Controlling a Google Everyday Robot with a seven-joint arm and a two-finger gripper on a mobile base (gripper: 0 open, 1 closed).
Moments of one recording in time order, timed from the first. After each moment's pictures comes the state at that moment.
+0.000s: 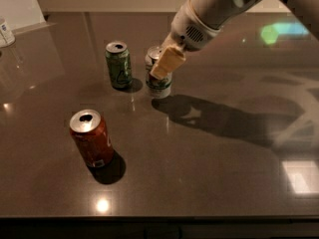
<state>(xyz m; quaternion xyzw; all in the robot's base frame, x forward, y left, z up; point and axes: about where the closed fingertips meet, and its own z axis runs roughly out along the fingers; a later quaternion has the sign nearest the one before) 0.566 -0.020 0.942 -0.59 0.75 0.15 0.26</state>
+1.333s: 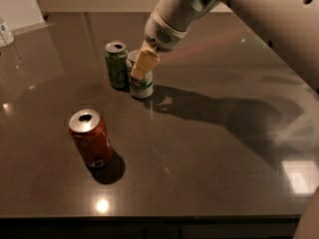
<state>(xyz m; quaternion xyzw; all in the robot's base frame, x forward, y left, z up) 0.604 0.034 0.911 -0.60 0.75 0.14 0.24</state>
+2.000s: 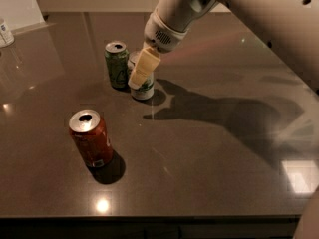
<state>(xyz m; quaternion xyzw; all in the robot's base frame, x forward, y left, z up) 0.604 0.036 0.909 -0.61 0.75 0.15 0.24</state>
